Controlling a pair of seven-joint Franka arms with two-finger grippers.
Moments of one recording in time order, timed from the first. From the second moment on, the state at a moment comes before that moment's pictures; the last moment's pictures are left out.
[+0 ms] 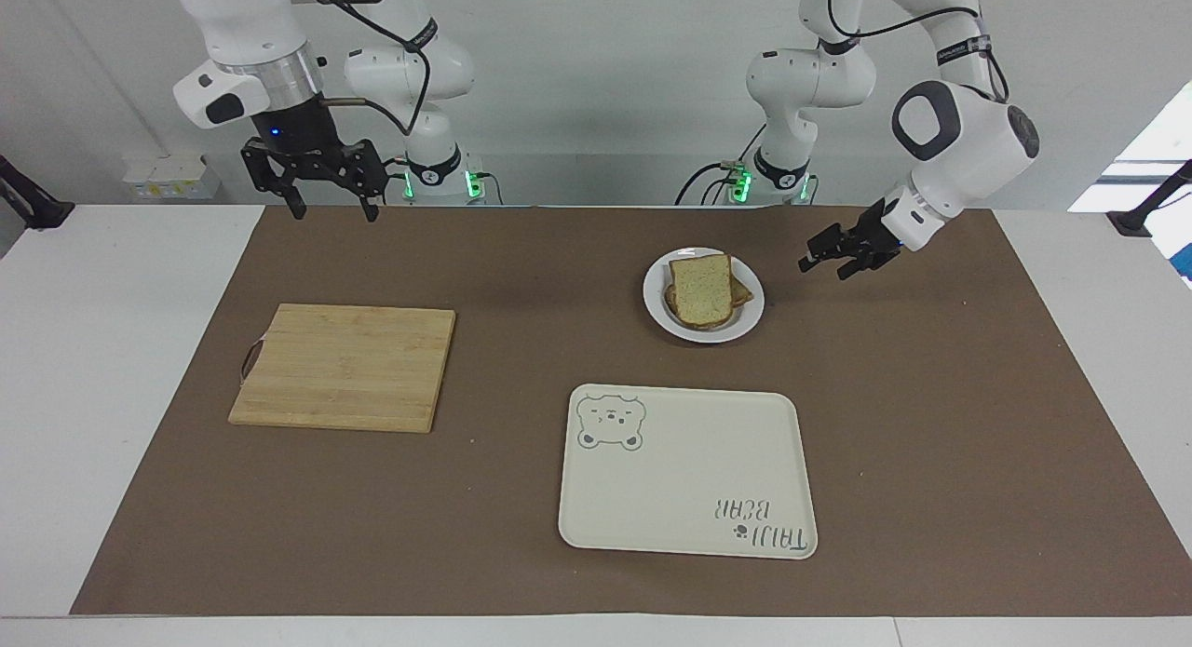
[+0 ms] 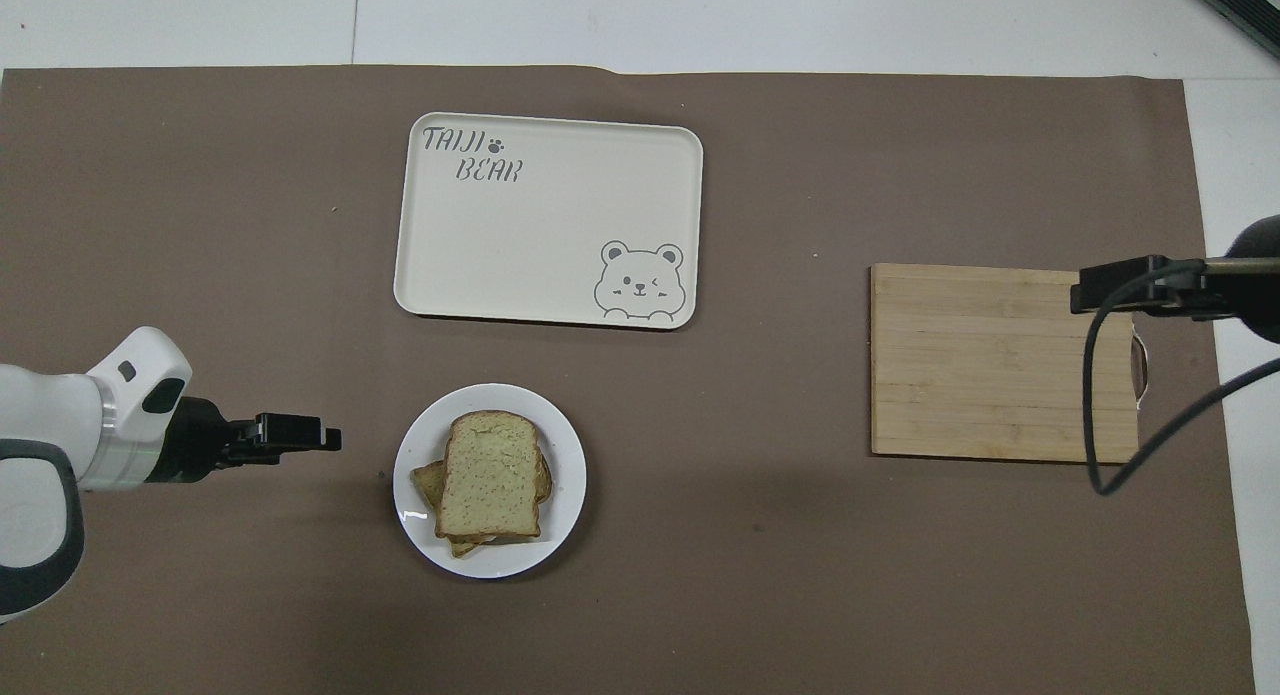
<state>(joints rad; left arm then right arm) -0.15 -0.22 0.12 -2.42 -0.50 2.07 0.15 0.11 -0.07 -0.07 -1.58 0.01 1.60 0.09</state>
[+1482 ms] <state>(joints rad) -0.27 -0.21 0.12 -2.71 -0.81 2.27 0.42 0.11 -0.09 -0.13 -1.57 -0.01 1.51 -0.08</state>
